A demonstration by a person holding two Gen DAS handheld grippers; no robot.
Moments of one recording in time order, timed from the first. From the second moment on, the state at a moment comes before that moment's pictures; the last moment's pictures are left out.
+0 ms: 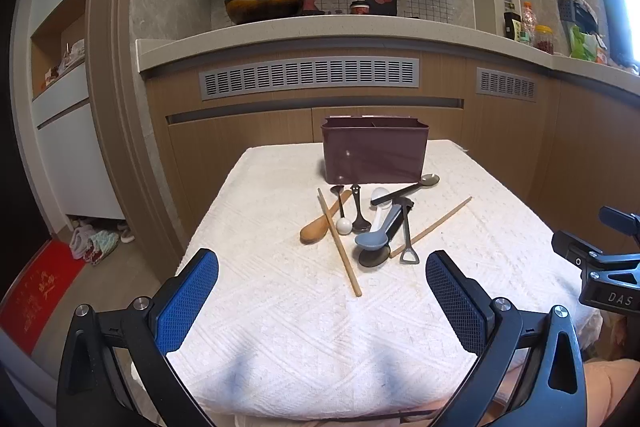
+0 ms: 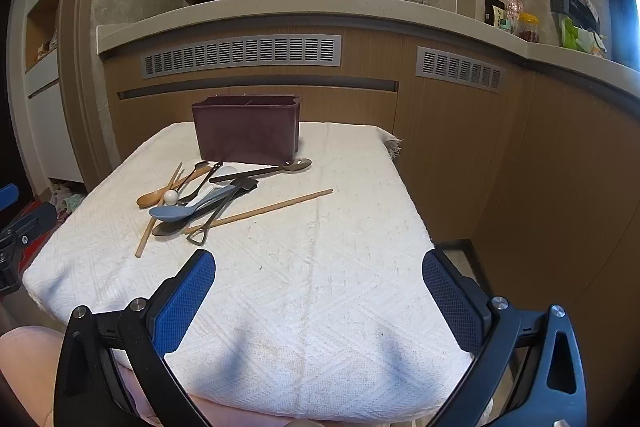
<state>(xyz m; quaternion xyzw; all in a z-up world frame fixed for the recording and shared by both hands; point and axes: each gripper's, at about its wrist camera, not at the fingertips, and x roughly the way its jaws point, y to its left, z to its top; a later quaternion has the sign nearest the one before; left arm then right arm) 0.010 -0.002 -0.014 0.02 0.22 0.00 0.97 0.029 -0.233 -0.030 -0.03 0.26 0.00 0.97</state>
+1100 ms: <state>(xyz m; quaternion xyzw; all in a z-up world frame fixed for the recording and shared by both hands) 0.011 0.001 -0.015 0.02 0.23 -0.01 0.97 0.029 -0.234 -0.030 -0.03 0.26 0.00 0.96</state>
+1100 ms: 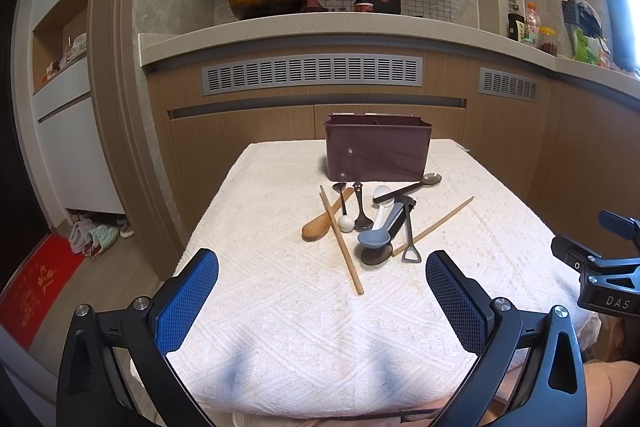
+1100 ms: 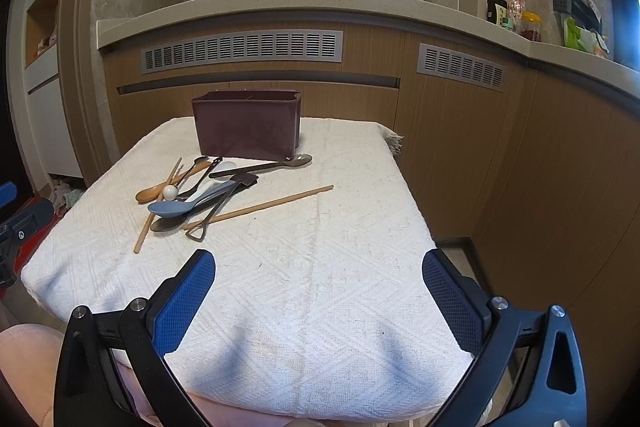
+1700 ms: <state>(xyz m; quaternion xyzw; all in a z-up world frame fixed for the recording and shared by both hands) 0.011 0.003 -0.014 0.02 0.23 -0.01 0.97 0.029 -0.233 -0.029 -0.04 0.26 0.00 0.96</state>
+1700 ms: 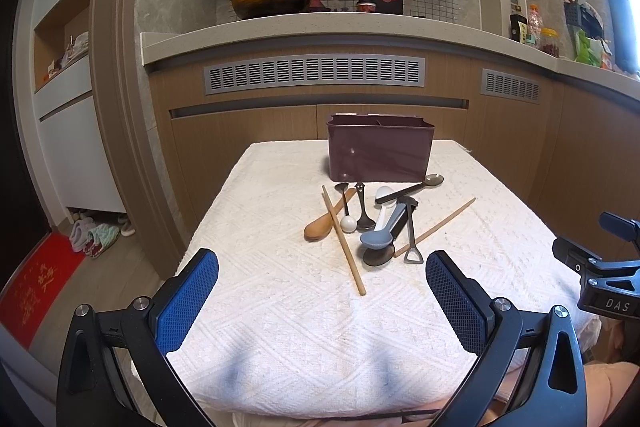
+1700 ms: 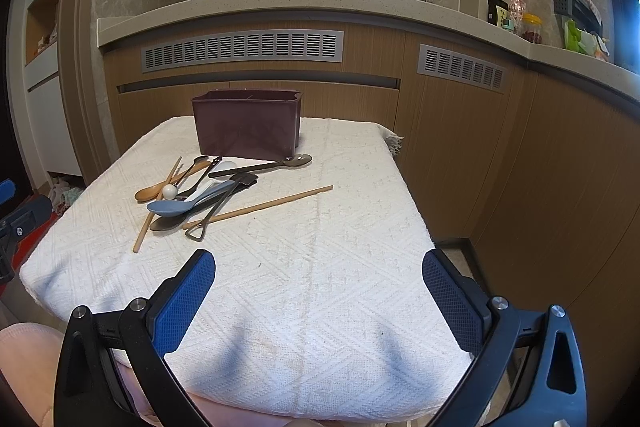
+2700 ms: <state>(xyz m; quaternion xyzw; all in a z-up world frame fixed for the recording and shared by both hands) 0.115 0.027 -0.019 0.01 0.27 -0.06 0.96 0.139 -0.223 -0.031 -0.06 0.34 0.05 0.94</state>
